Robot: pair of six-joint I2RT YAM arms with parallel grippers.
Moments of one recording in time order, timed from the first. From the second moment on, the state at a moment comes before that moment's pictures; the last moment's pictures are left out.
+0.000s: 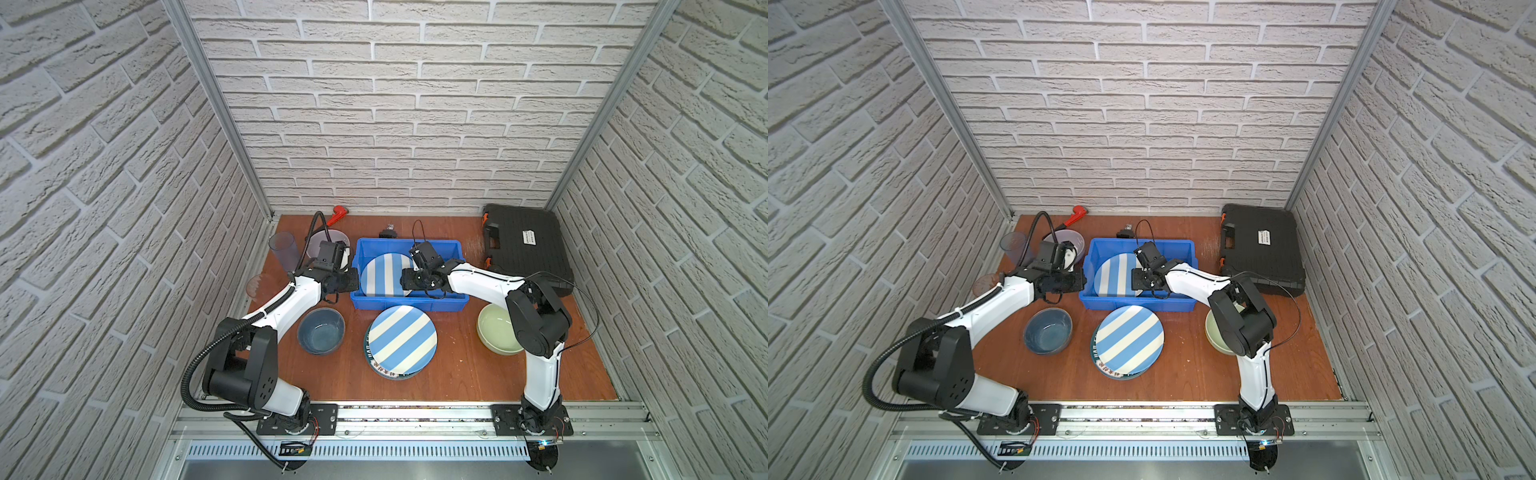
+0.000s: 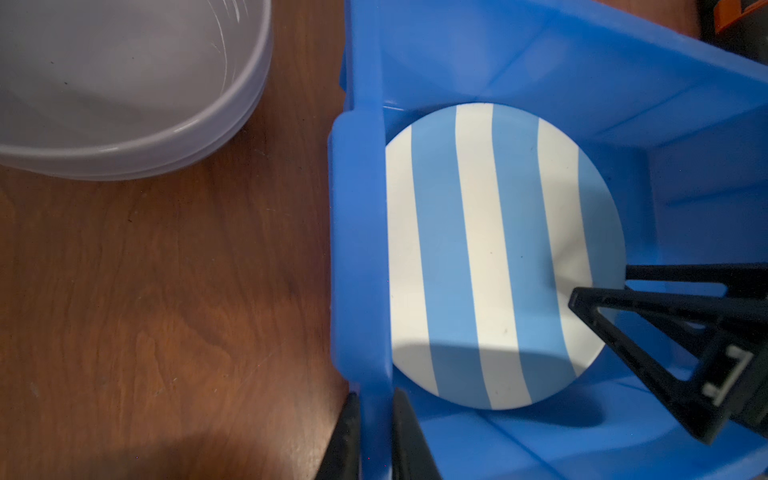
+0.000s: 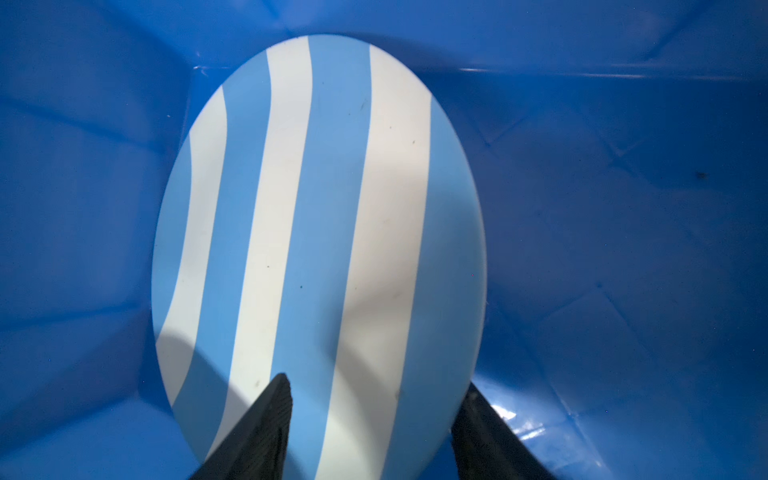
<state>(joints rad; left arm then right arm) -0.29 1.48 0.97 -0.43 0.15 -0.33 0.60 1.97 1.38 -0.39 0.01 0.57</state>
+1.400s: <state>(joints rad) -0.50 1.05 0.80 -0.57 0.14 -0.35 0.61 1.23 0.84 -0.41 -0.03 0.47</state>
